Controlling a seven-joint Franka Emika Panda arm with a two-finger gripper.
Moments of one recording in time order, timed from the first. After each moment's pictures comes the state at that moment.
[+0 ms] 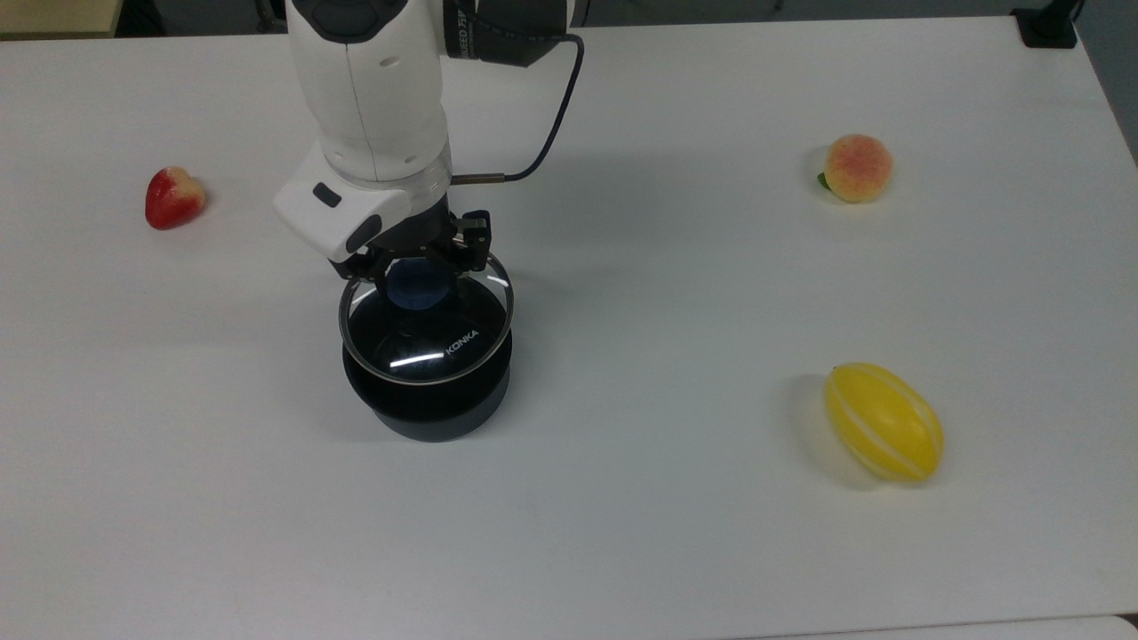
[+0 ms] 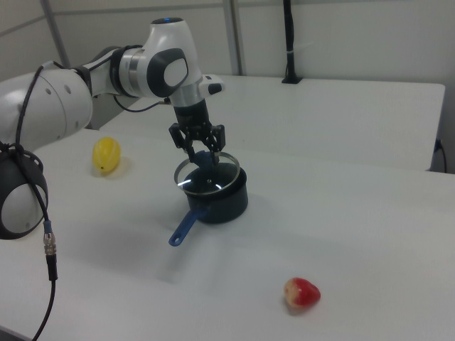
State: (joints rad) arm -0.02 0.60 0.07 -1.14 -0.09 1.79 -0.11
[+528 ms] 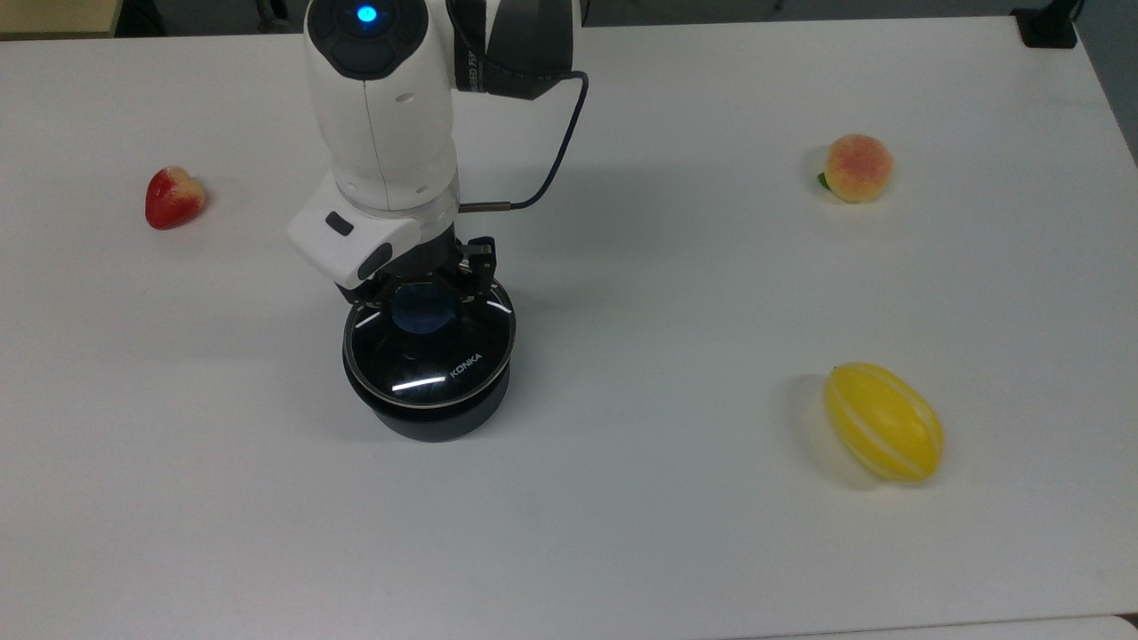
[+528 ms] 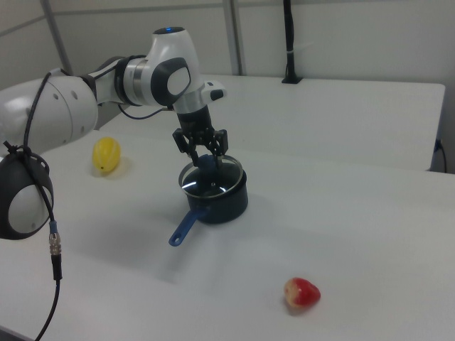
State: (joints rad) arm 0.01 0.64 0.04 -1.13 -0.09 1.85 -0.11
